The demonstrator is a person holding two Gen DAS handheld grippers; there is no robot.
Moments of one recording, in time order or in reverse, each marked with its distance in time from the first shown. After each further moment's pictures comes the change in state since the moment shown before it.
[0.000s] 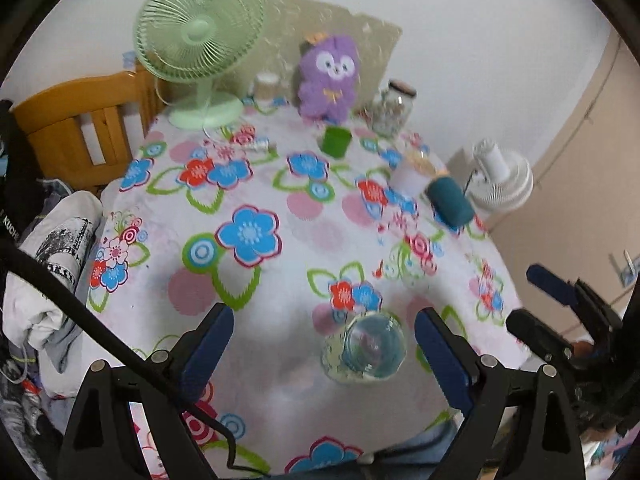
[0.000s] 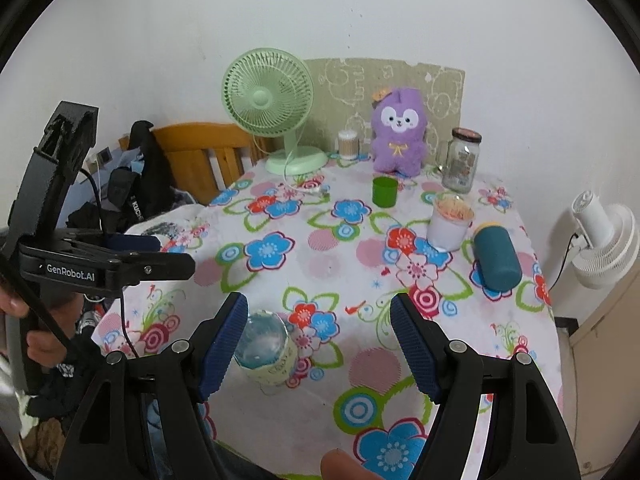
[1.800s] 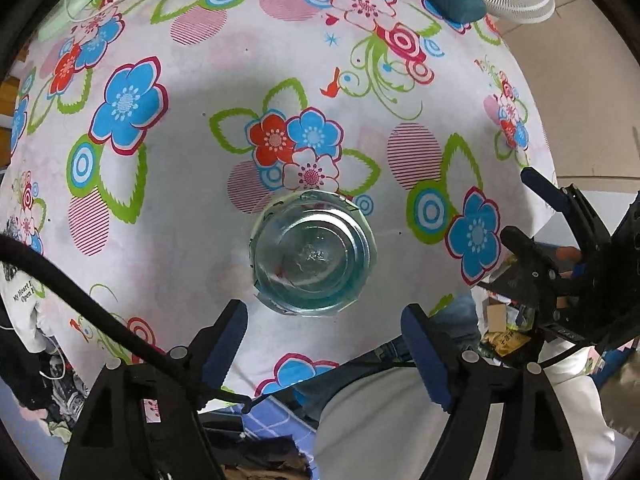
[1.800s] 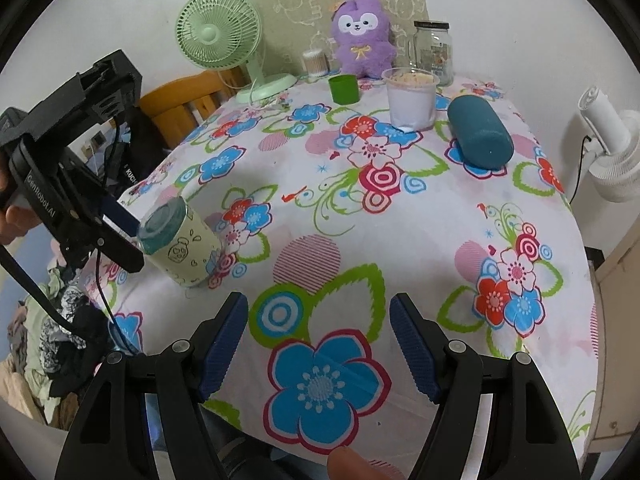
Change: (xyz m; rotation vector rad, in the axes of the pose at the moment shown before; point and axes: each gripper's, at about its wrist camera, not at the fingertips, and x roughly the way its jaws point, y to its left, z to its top) left arm 0.124 -0.064 -0.005 0.200 0.825 0.022; right arm 0.040 -0.099 -0.090 0.131 0.202 0.096
